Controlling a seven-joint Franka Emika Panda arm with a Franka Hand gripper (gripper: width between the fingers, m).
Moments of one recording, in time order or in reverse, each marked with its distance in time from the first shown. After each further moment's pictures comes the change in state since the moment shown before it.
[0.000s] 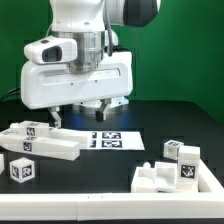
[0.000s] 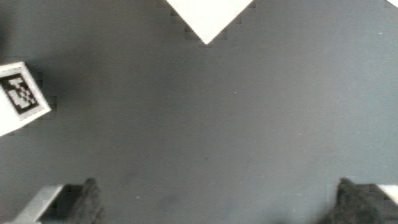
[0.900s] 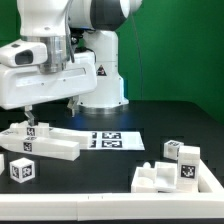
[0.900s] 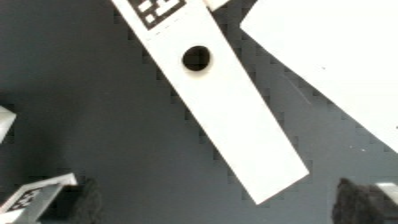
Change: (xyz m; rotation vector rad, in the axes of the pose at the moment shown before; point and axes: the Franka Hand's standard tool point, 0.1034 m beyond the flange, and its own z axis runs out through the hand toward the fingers) arm -0.074 0.030 0.012 0.014 -0.012 -0.162
